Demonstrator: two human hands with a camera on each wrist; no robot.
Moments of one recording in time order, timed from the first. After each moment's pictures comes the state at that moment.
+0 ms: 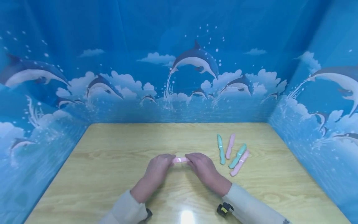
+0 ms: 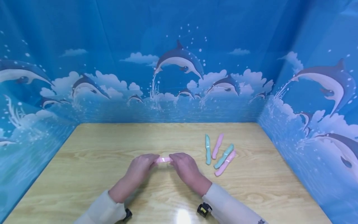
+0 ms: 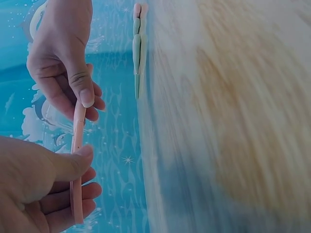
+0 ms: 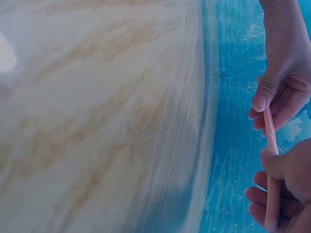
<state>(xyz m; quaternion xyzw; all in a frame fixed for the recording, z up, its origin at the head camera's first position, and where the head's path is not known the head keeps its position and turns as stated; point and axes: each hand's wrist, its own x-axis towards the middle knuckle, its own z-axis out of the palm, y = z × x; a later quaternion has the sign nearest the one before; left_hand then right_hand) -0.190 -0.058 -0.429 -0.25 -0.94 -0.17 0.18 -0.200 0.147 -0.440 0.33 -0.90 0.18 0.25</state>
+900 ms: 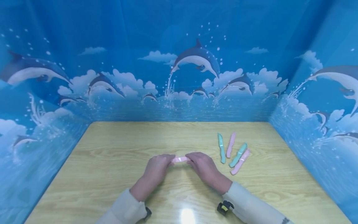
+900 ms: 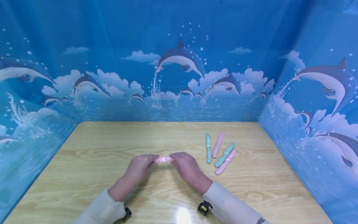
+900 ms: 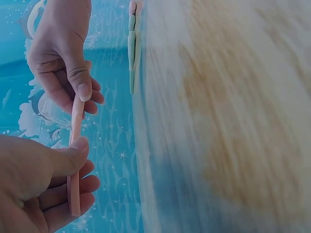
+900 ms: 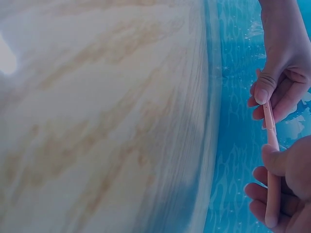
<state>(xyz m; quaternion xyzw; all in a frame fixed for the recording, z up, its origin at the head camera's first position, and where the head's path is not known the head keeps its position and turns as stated) -0.187 -0.062 -0.430 -0.23 -0.95 -0.18 0.15 -0.201 0.148 -0.442 0.33 -0.90 0.18 0.23</state>
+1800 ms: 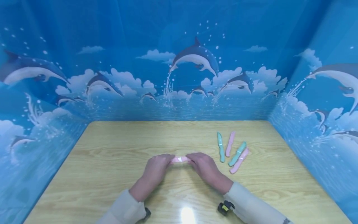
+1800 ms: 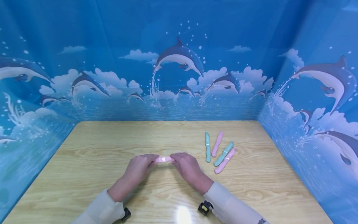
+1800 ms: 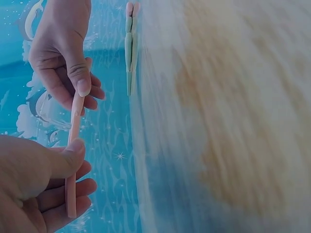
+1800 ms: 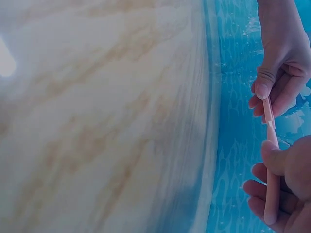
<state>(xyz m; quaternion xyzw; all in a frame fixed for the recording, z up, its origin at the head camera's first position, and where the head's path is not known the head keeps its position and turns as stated) -0.186 -0.060 -0.433 -0.22 -0.94 -0.18 0.17 -0.198 0.154 -0.442 0.32 -0.91 0.19 0.20</state>
